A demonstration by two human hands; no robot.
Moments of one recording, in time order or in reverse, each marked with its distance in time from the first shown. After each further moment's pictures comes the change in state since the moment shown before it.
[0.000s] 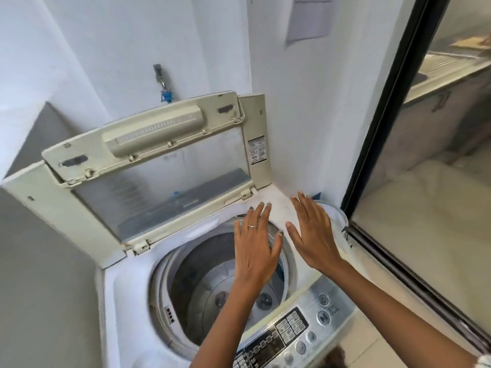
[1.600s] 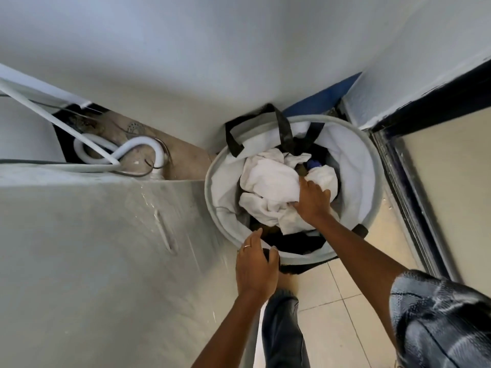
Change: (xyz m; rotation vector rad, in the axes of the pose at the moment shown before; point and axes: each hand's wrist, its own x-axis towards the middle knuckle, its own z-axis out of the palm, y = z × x) left_hand 0.165 -0.049 0.547 -0.194 -0.662 -1.108; right_hand 0.159 0.530 0.425 -0.224 -0.976 0.343
